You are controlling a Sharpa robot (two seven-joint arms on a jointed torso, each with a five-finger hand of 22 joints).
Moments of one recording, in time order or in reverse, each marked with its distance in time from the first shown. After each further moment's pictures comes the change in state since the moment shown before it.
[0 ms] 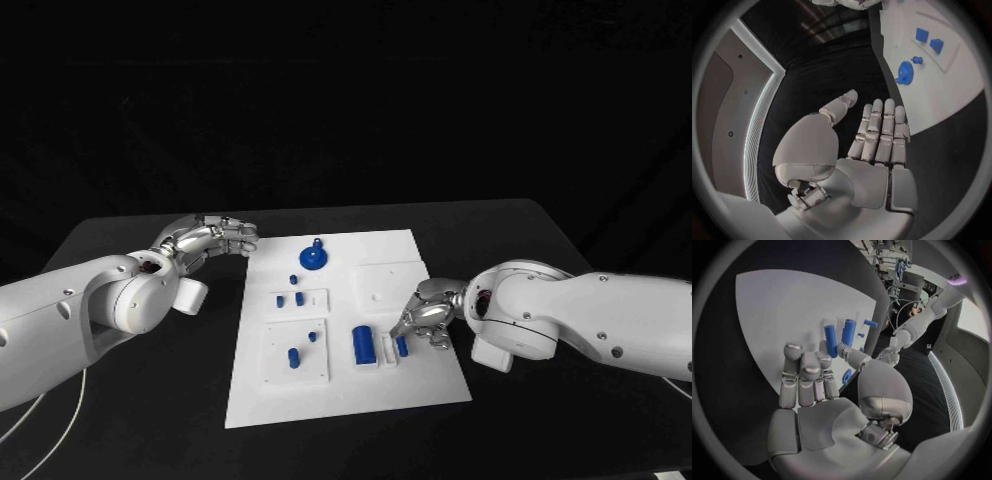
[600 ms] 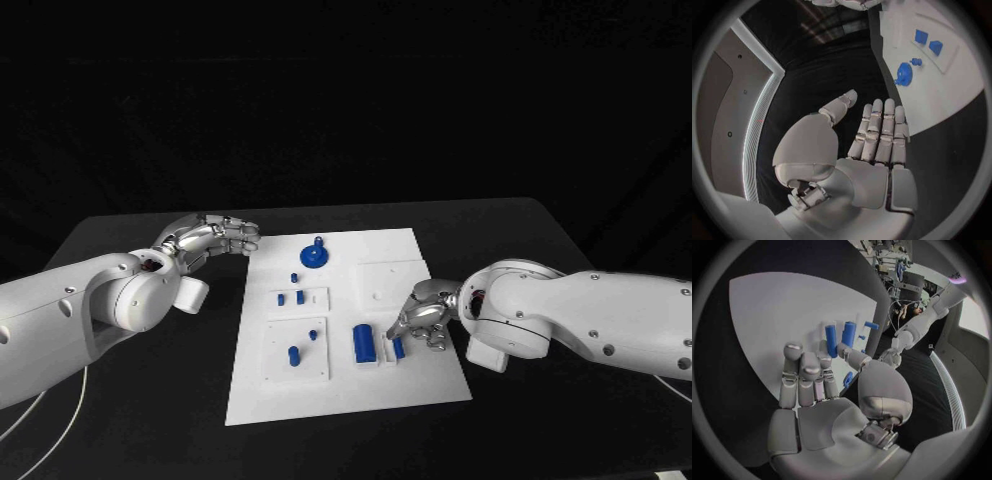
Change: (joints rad) left arm 0.000 -0.004 0.000 0.003 -0.003 0.006 -0.010; left_hand -0.004 -0.004 0.000 0.000 0.000 0.000 0.000 0.000 -0.001 0.000 0.000 0.000 0.000 0.000 0.000 -0.004 0.001 0.000 0.000 0.000 0.000 0.002; right arm 0.000 0.034 -0.001 -0.010 0.013 0.003 -0.034; right_hand -0.020 0.001 0.003 -0.003 -0.003 0.000 0.000 0.008 -0.005 0.004 -0.004 0.000 0.000 -0.001 0.002 0.002 0.001 0.000 0.000 0.000 0.004 0.000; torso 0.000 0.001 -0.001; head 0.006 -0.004
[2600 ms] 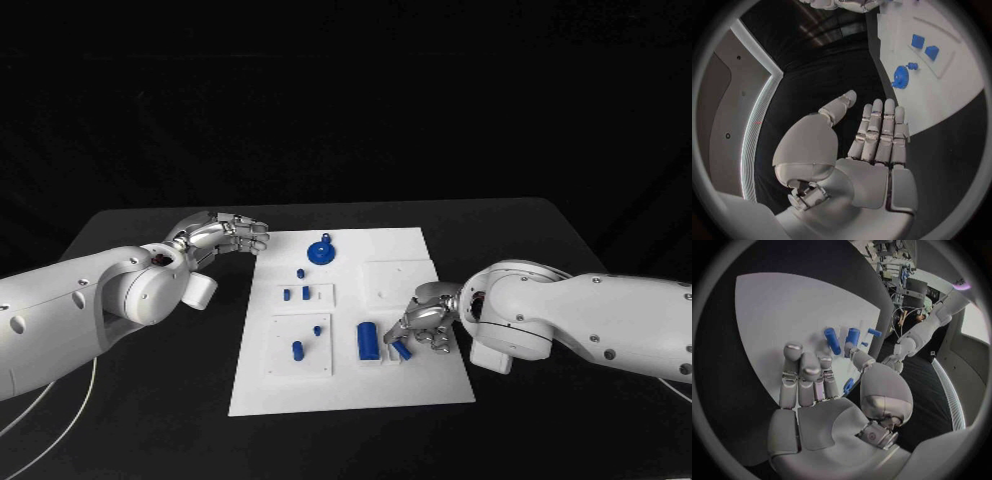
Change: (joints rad) left arm 0.000 -0.006 -0.001 0.003 -0.021 0.015 -0.023; left_hand -0.008 0.000 0.001 0.010 -0.004 0.000 0.000 0.000 -0.001 0.000 0.000 0.000 -0.001 0.000 0.000 -0.004 0.006 0.000 0.000 0.000 -0.004 0.003; right arm -0.002 0.031 0.000 -0.009 -0.037 0.043 -0.034; right_hand -0.096 -0.071 -0.170 -0.029 0.000 0.004 0.000 0.005 -0.019 0.000 0.000 0.000 0.003 0.000 -0.004 0.004 0.001 0.000 0.000 0.000 0.004 0.000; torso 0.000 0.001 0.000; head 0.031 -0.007
